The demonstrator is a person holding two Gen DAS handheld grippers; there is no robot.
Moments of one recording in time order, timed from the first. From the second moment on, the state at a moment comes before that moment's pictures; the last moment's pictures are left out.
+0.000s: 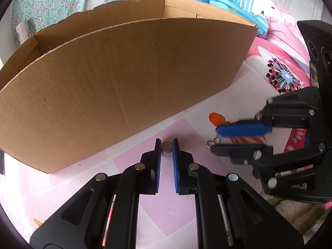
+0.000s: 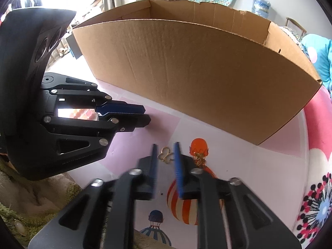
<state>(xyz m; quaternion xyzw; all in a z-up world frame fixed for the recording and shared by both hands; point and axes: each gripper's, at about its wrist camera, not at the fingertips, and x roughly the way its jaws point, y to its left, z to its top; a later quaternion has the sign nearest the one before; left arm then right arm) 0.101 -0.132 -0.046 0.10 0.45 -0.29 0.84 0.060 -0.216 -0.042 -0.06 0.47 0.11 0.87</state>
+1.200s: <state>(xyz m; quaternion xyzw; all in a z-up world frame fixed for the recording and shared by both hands) 0.102 -0.131 -0.047 0.10 0.44 -0.30 0.84 0.066 -0.218 -0.043 -0.06 0.49 0.10 0.86</state>
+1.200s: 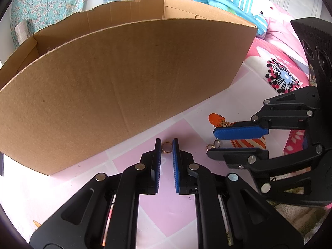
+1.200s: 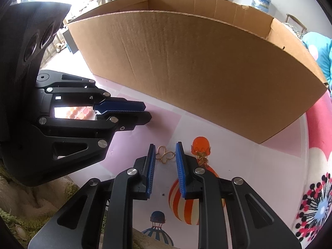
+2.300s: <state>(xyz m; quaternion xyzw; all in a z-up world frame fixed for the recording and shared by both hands) 0.080 -0.095 0.070 0.05 0.32 -0.38 0.87 0.017 -0.258 0.058 0.00 0.36 0.11 0.93</state>
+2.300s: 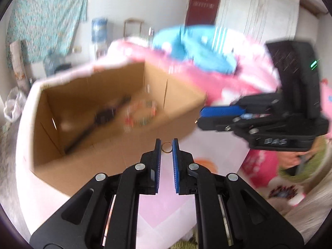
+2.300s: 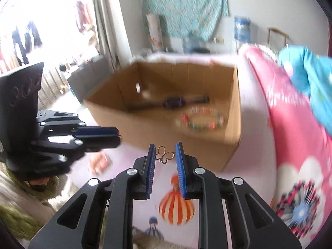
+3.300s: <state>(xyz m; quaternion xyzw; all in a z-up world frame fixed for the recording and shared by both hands) 0.218 -0.084 0.021 0.05 0.54 -0.31 0.78 0.183 -0.265 0.027 -0.02 0.58 0.17 0.80</state>
